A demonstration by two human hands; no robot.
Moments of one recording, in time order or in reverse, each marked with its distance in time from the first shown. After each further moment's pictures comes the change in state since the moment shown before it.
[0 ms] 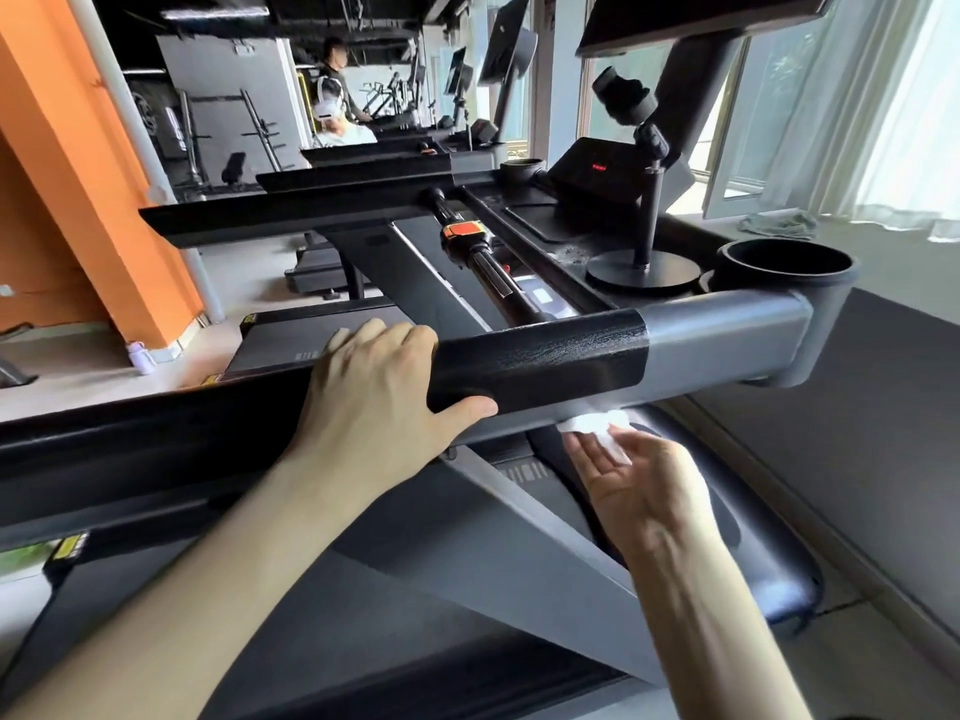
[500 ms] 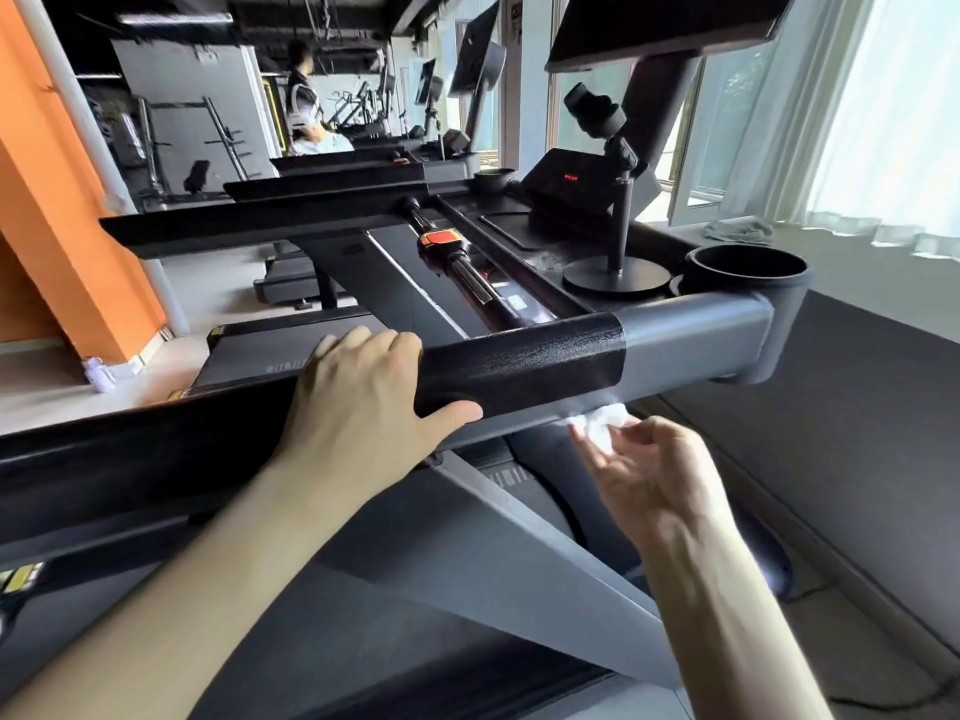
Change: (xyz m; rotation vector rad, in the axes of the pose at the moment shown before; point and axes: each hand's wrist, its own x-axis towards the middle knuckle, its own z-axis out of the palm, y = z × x) left_hand 0.003 -0.001 -0.001 0.007 -0.003 0.023; right_hand -0.008 -0.020 0.000 0.073 -0.108 -0.014
